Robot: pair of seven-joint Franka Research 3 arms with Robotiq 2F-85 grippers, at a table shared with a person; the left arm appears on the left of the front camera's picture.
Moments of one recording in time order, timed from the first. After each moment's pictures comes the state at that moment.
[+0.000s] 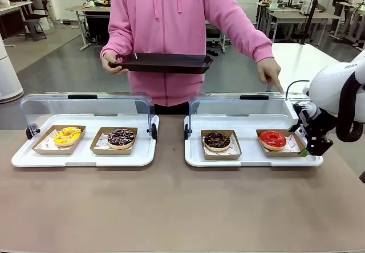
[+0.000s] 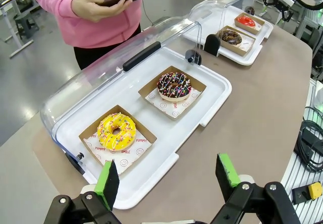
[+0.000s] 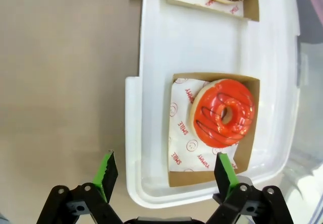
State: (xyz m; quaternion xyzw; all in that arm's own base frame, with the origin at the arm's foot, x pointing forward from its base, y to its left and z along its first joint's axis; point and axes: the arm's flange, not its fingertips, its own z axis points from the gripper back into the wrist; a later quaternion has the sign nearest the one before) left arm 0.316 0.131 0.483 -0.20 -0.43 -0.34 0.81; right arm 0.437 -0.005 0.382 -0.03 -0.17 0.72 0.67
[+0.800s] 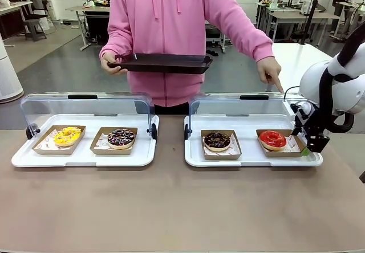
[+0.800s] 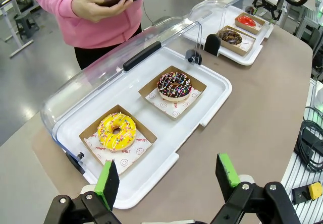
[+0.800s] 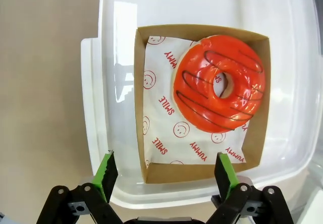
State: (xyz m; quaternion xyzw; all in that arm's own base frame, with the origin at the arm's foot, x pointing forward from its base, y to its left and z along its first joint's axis) left arm 0.316 0.131 0.483 -0.20 -0.43 -0.34 0.81; right arm 0.498 -0.034 0.345 0.01 -0.11 0.71 0.70
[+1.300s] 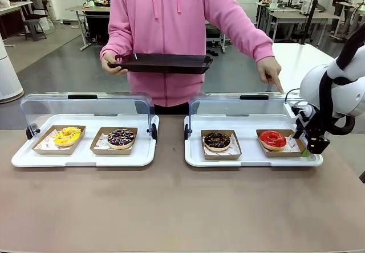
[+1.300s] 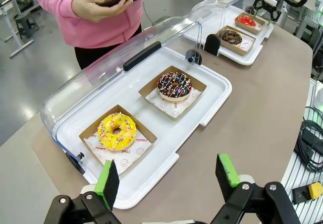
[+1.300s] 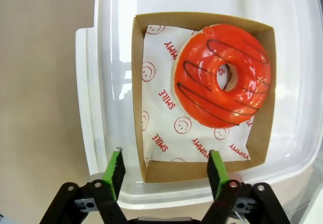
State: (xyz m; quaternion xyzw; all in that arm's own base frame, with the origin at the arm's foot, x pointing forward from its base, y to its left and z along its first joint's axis) left arm 0.316 0.131 0.483 -0.20 -0.43 -0.34 0.81; right arm 0.499 -0.038 0.335 0.00 -0.11 0.71 0.70
